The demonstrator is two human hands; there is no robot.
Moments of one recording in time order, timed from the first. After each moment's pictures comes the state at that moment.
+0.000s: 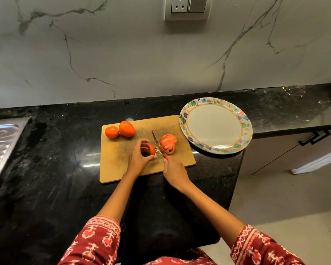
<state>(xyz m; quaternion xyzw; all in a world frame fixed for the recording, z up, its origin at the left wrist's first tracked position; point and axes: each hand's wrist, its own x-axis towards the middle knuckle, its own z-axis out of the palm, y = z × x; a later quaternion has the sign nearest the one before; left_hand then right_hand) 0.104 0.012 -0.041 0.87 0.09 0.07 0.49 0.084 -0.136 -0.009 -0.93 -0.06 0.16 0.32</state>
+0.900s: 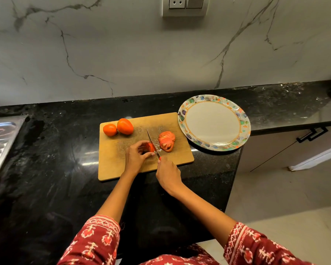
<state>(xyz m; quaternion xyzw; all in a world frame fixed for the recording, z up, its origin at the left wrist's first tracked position) 0.102 0.014 -0.052 0.84 0.10 0.07 0.53 0.065 -0.119 0.001 -0.96 -0.05 0.16 0.24</state>
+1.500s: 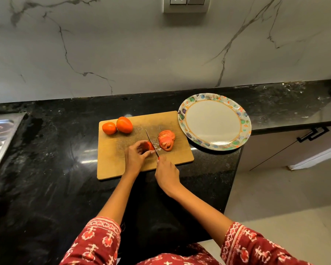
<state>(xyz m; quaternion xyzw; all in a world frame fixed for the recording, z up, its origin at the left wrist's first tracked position) 0.098 0.005 -0.048 0.82 0.13 0.09 0.55 0.065 -0.115 -0.008 -0.97 -0.07 0.15 0.20</state>
